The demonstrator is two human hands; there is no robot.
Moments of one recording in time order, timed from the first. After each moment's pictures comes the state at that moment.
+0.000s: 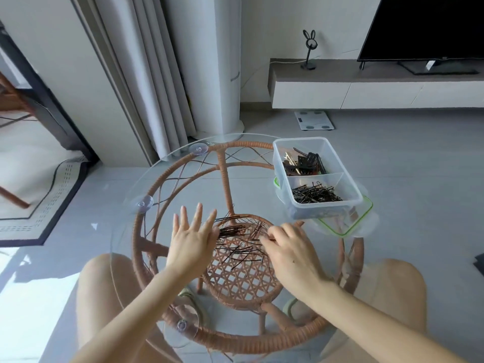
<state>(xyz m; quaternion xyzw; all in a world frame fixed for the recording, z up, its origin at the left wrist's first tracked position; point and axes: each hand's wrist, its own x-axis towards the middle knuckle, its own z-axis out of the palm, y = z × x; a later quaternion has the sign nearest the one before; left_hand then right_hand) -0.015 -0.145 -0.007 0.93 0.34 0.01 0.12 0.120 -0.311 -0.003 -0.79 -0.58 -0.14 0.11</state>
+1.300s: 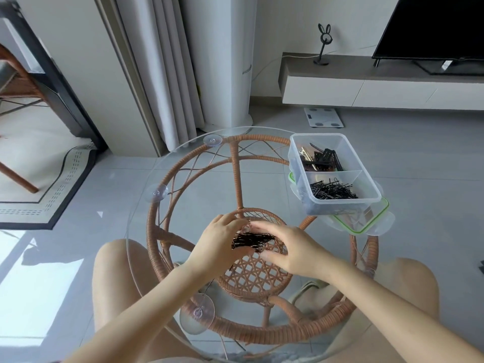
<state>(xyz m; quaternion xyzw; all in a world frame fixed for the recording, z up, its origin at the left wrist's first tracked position) -0.022 -0.167 0.019 0.94 0.24 0.06 0.23 0.114 -0.293 0.029 -0.71 -0.57 0.29 0.28</state>
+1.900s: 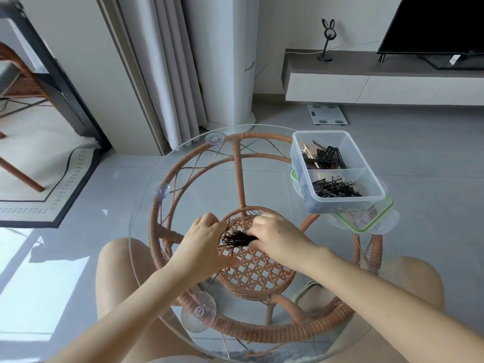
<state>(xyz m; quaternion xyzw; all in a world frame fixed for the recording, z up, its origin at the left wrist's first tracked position) -0.044 -0.160 0.033 0.93 0.30 -0.03 0.19 0.106 -0.260 0.024 -0.72 -0.68 0.10 0.13</state>
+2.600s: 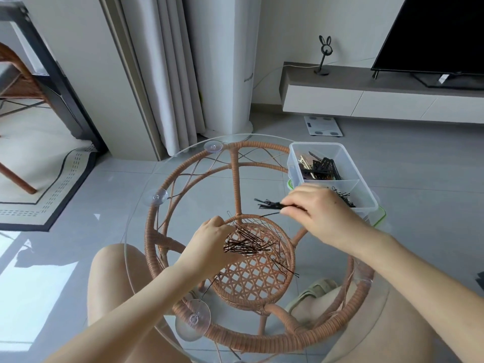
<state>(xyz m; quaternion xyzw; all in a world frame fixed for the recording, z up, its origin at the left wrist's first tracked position) -0.025 -0.160 0.033 0.94 0.28 -0.01 0.20 0.150 -0.286 0.104 -0.73 -0.65 0.02 0.23</state>
